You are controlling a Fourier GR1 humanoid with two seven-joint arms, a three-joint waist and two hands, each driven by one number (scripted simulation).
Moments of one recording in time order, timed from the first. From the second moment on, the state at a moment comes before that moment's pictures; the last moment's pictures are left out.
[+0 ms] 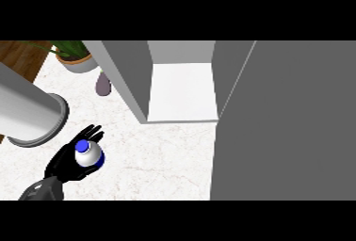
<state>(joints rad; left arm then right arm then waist) -0.36 0.28 0.35 -0.35 0.10 -0.80 -0.50 0.61 -0.06 0.29 -2.20 -0.21 0.18 -0.16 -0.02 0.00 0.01</state>
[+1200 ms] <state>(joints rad) -0.33 0.16 0.39 -0.43 0.21 -0.58 -0.62 0.66 -0.08 0.29 -2.18 -0.21 0.19 -0.22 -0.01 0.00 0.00</state>
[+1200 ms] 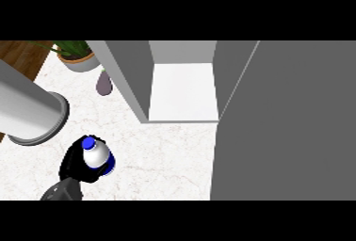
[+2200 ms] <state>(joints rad) -0.20 0.02 0.24 -0.97 0.40 -0.46 -0.30 0.59 -0.07 0.32 -2.15 -0.19 0.14 -0.21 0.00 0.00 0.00</state>
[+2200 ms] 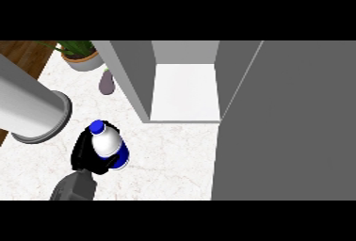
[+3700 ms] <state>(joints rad) -0.45 0.02 -0.27 -1.21 0.34 0.42 -0.18 0.58 -0.09 0.36 -2.14 -0.22 0.13 -0.20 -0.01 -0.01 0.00</state>
